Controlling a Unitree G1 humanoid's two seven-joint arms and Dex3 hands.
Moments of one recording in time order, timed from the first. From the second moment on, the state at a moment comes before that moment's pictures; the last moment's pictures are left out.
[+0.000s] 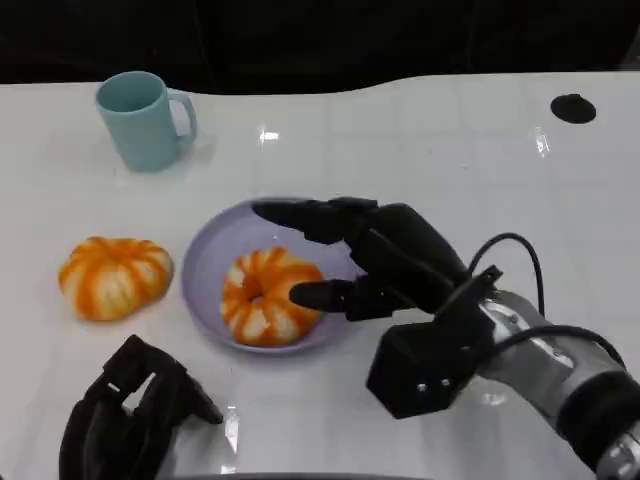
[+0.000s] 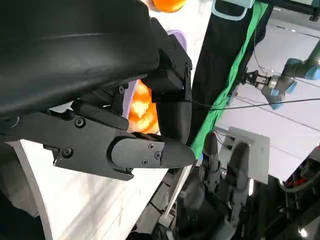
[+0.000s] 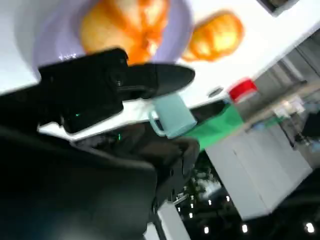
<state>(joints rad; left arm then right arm) -0.03 -0.10 0.30 0.63 -0.52 -0.37 -0.75 -0.68 -0.07 0.50 0.85 -0.53 -0.72 -0.22</state>
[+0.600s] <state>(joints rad) -0.03 -0.10 0.29 0.63 -0.51 -0.36 -0.73 -0.35 -0.12 0.21 0.54 0.22 -0.61 0.61</state>
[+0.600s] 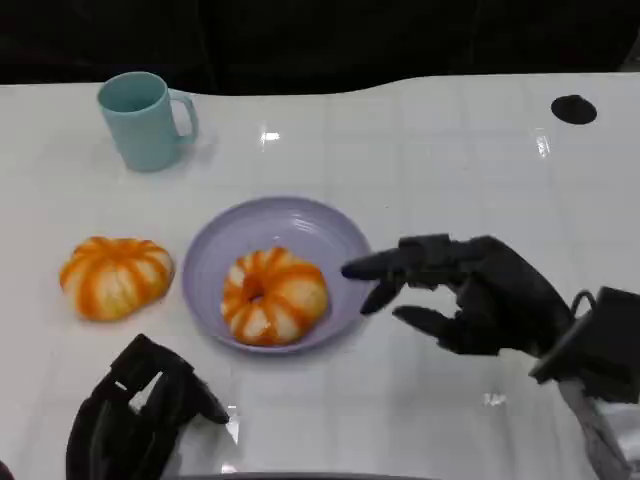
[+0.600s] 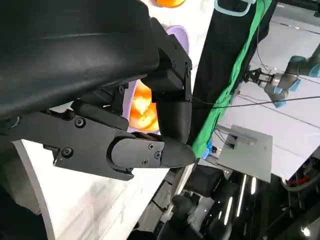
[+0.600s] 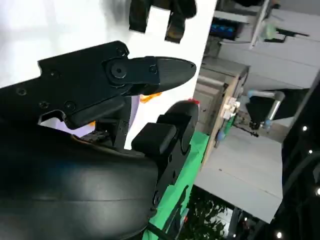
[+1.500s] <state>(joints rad) -0.03 -0.08 0.29 0.62 -0.51 -0.33 -0.73 -0.11 -0.06 -0.05 0.46 0.50 -0.16 0.82</state>
